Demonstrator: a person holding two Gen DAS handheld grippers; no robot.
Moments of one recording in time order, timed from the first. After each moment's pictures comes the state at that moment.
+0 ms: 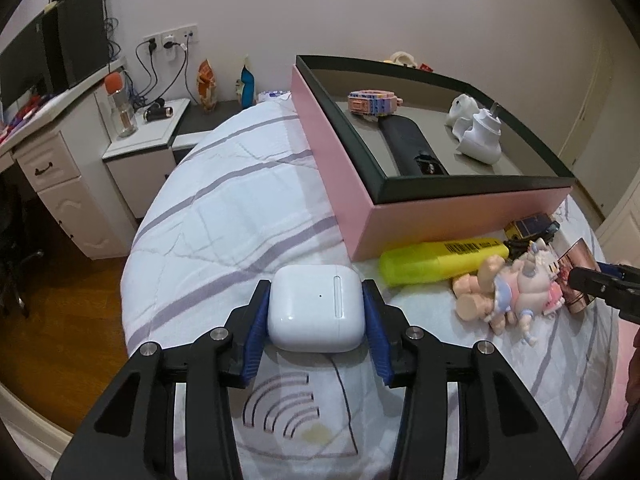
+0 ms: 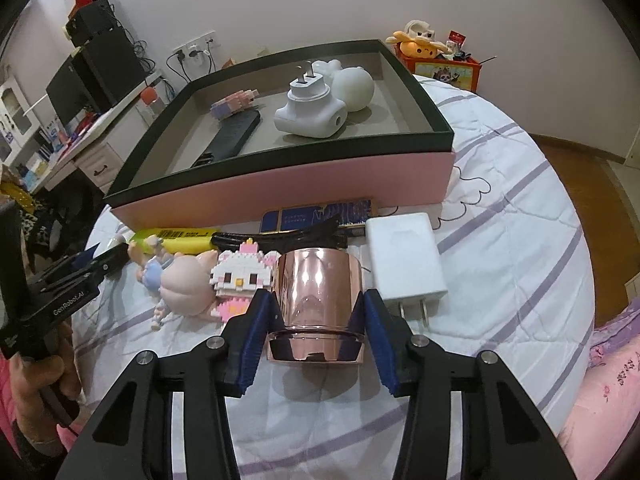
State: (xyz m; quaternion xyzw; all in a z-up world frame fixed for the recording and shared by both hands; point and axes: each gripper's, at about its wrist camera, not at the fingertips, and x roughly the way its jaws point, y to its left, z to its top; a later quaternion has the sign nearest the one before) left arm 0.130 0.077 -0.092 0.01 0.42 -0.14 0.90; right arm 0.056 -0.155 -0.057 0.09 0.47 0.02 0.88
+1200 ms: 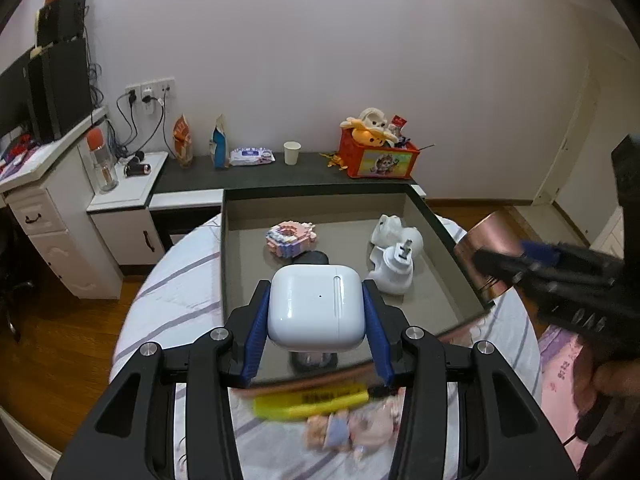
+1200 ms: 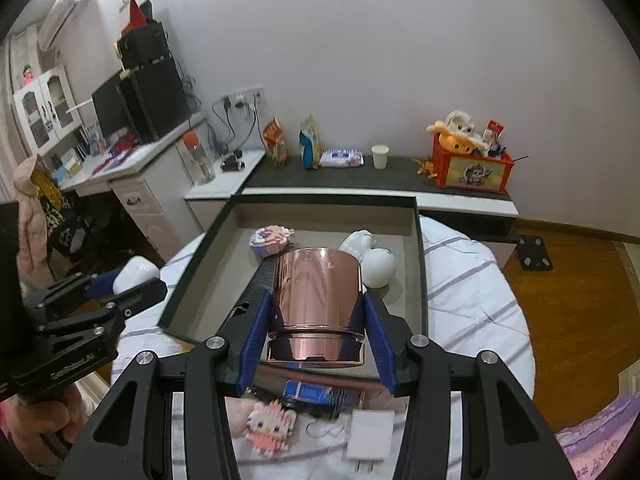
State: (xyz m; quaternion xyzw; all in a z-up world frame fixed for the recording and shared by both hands) left arm 0.171 -0.010 0.031 -0.02 0.37 -0.16 0.91; right arm 0.148 -0.156 0.047 0.03 0.40 0.08 0.91
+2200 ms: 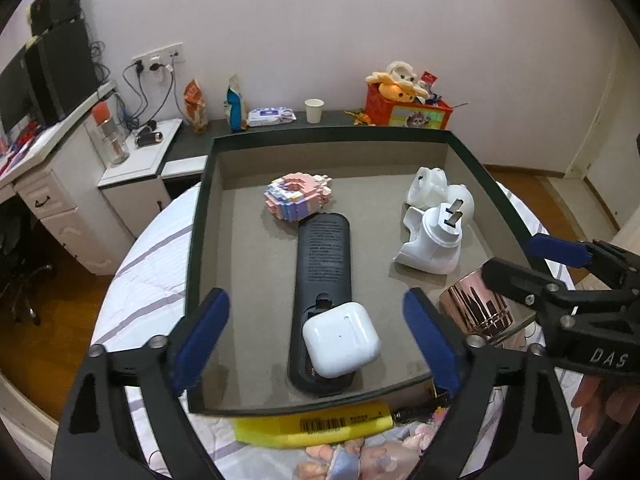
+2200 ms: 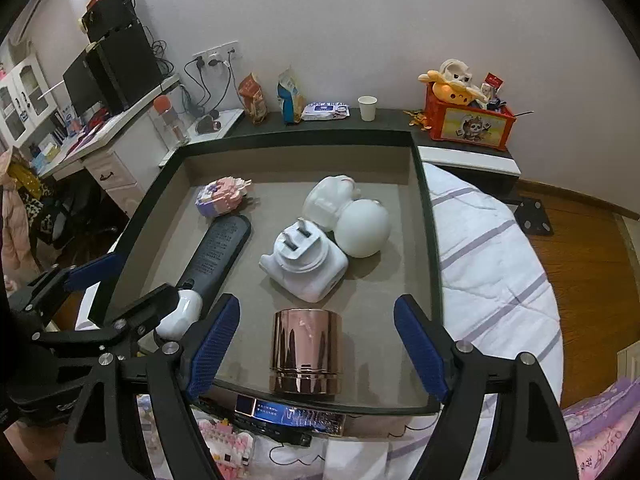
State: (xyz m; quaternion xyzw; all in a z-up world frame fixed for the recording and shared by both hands) left arm 0.207 -0.038 -0.023 0.02 0.43 -0.11 0.90; right arm 0.181 -0.175 -0.006 0.03 0.46 0.06 0.89
